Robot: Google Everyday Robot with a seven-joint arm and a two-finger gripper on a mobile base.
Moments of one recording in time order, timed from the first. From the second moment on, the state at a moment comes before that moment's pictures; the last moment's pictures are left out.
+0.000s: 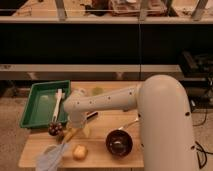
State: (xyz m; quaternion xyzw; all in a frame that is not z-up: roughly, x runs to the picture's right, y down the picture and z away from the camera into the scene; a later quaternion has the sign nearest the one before) arm -0.162 0.231 0.803 -0.29 -0.27 -0.47 0.79
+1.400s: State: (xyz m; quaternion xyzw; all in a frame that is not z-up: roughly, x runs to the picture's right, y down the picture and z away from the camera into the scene) arm -0.123 0.118 0.700 -0.22 -0.24 -0.46 0.83
